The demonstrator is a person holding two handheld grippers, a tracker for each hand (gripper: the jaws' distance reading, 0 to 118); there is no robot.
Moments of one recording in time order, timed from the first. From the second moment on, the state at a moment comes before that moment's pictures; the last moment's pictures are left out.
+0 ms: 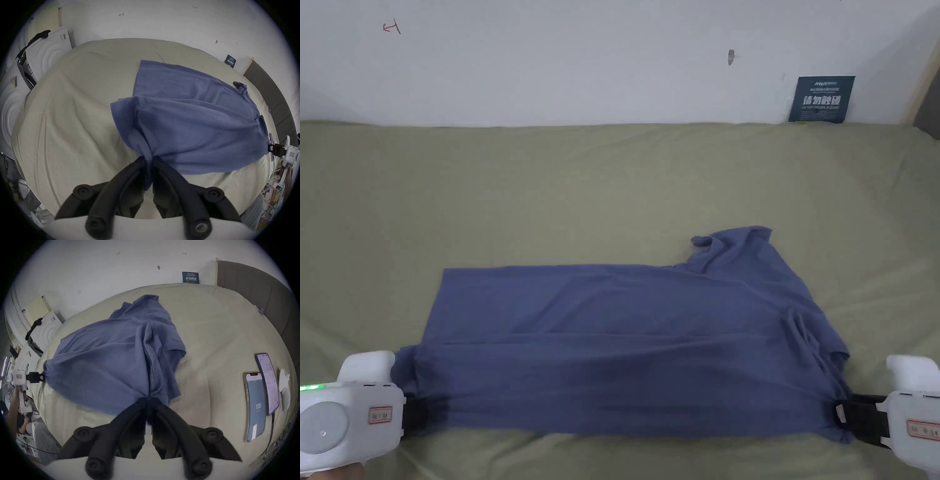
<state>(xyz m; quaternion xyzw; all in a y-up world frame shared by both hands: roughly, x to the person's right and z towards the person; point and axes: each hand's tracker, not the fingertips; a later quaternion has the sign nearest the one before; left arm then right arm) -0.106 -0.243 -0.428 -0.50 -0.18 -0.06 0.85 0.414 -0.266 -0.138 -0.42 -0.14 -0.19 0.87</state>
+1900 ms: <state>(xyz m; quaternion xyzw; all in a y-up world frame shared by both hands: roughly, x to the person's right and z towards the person) -0.090 -0.253 -0.520 -0.49 -0.13 -0.08 0.86 0.405 -0.229 -0.153 -0.39 -0.17 -0.17 0.89</state>
